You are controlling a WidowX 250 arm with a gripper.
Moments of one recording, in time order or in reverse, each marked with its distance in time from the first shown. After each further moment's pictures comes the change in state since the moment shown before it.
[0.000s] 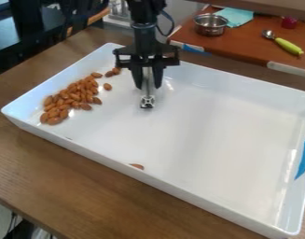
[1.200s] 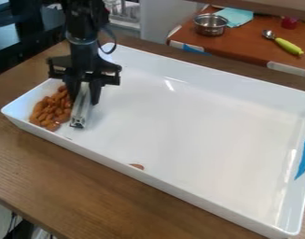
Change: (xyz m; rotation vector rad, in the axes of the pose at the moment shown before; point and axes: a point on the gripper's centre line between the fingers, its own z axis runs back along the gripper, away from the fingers) arm -0.044 0.094 0.020 0.181 -0.063 -0.032
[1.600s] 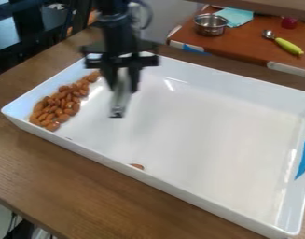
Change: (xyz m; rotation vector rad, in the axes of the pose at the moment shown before) arm -0.016 -0.067 0.048 -0.242 0.027 -0.038
